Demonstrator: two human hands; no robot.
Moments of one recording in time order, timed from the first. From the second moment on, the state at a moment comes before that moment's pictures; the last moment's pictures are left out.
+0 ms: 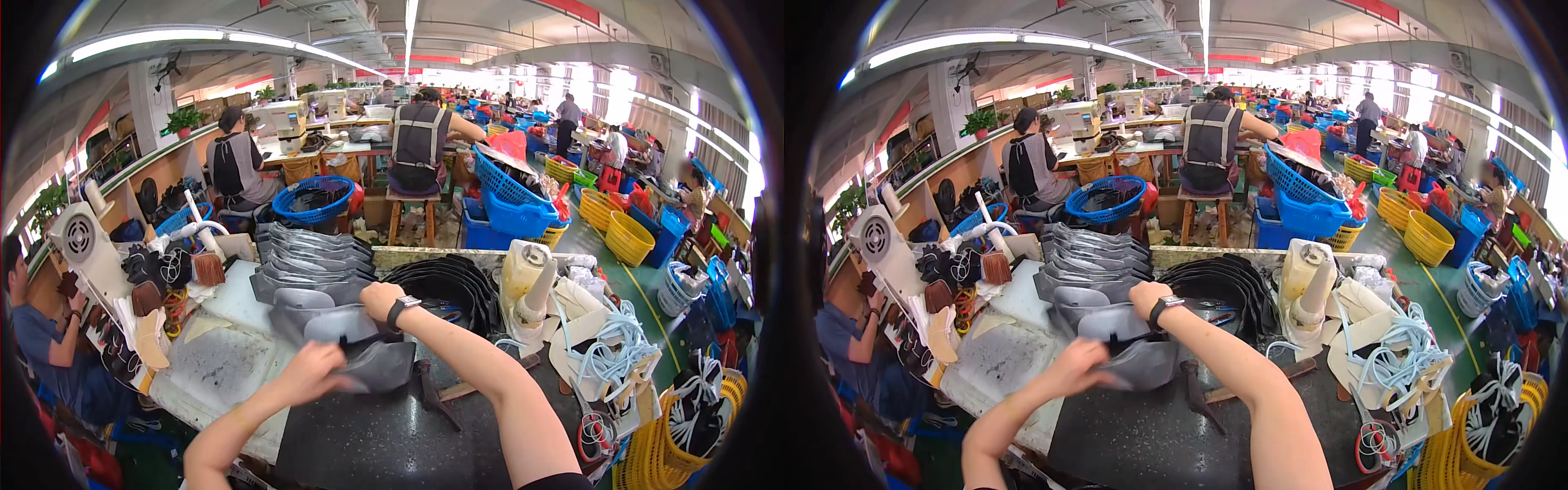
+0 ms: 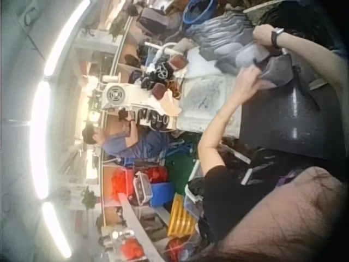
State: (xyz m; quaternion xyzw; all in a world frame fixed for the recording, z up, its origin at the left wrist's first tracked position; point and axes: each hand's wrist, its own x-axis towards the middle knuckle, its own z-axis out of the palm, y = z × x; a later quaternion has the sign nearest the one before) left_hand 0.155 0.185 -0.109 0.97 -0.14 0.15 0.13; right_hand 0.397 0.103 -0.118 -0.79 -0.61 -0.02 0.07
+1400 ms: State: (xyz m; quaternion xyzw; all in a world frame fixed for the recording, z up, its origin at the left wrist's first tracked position) left_hand 0.217 -0.020 -0.155 0.90 -0.28 -0.10 0.33; right_hand 0.267 -0.264 -0.069 -0.76 -0.55 0.31 0.16
